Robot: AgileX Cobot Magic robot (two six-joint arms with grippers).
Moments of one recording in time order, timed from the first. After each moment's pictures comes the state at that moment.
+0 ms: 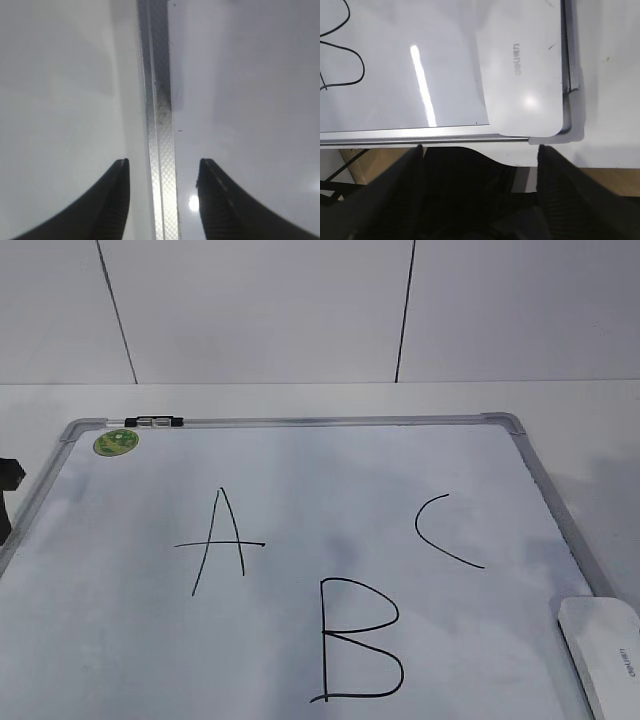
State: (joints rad) left arm 0.01 1.75 -1.12 -0.10 0.92 0.07; right arm 0.00 1.10 -0.77 0.33 1.23 0.06
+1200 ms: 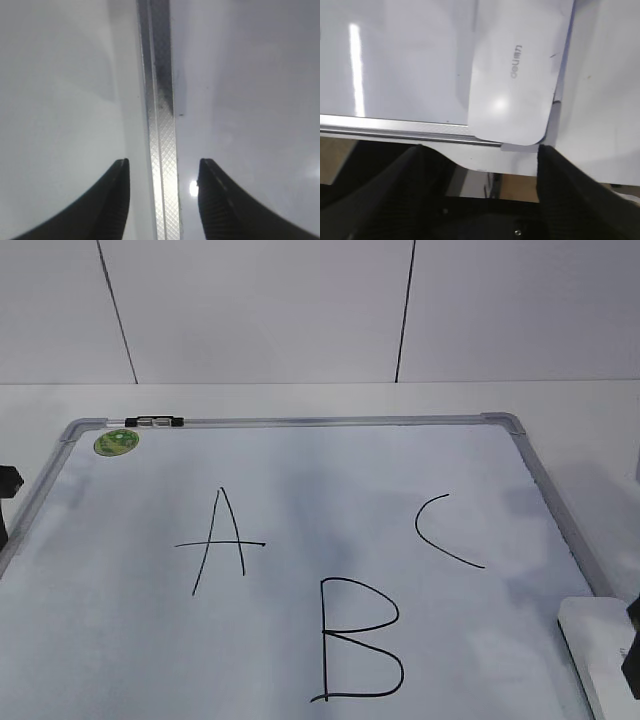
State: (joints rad) left arm 0.01 1.76 -1.12 -0.10 0.96 0.08; right arm 0.30 1.14 -0.77 0.10 1.18 0.22
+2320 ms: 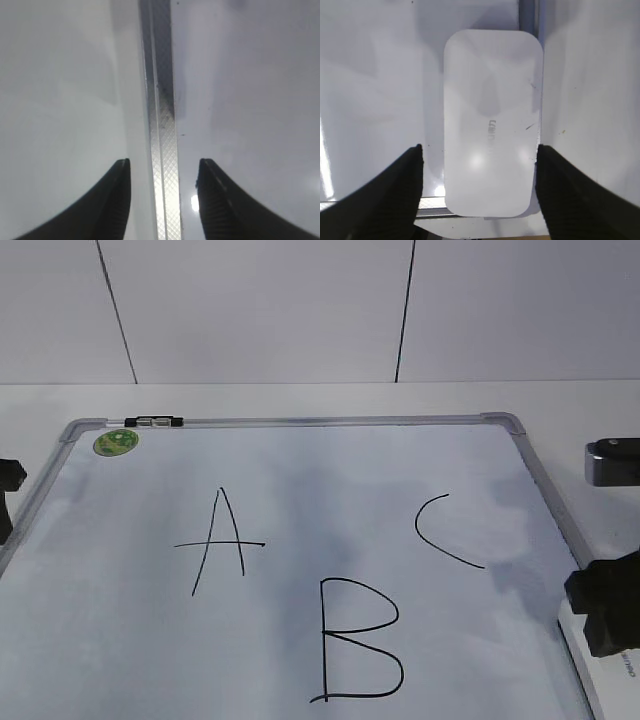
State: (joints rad) left arm 0.01 1.76 -1.12 -0.10 0.91 0.08; right arm 0.39 1.30 -0.77 -0.11 1.01 0.45
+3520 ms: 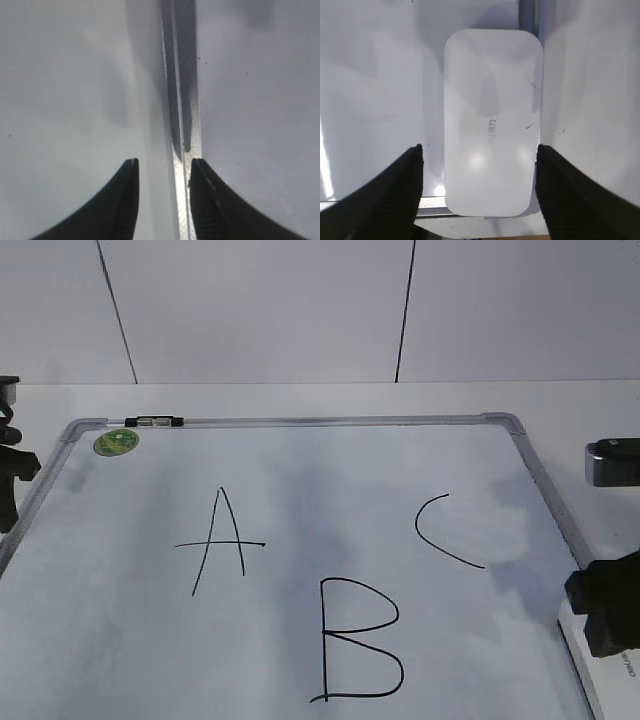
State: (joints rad) left arm 0.01 1.92 -1.29 -0.04 0.97 0.08; right arm 0.39 1.30 -0.77 -0.11 1.01 0.45
